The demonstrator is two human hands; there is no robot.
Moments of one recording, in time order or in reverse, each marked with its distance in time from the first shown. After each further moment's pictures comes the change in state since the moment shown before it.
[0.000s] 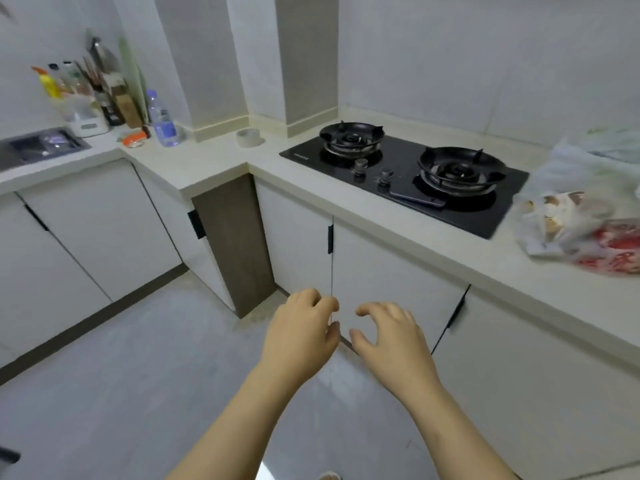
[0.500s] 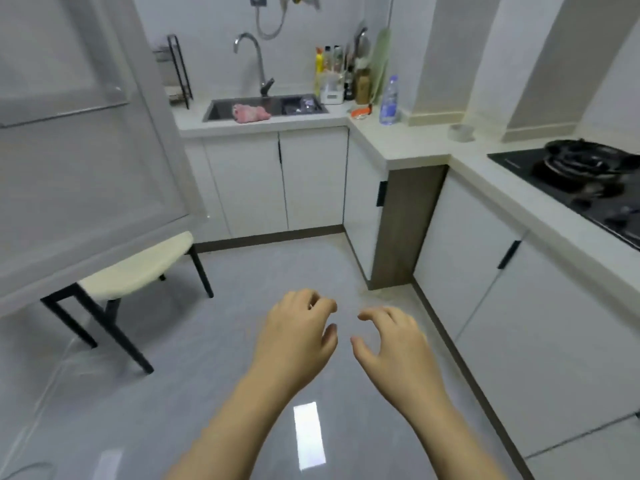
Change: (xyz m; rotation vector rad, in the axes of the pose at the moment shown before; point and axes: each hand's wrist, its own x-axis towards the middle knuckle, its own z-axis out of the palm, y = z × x) left_hand -0.237 -0.052 -0.091 0.196 0.213 -0.564; right_hand -0.116 -0.140 0.079 0.019 -0.287 -0.572
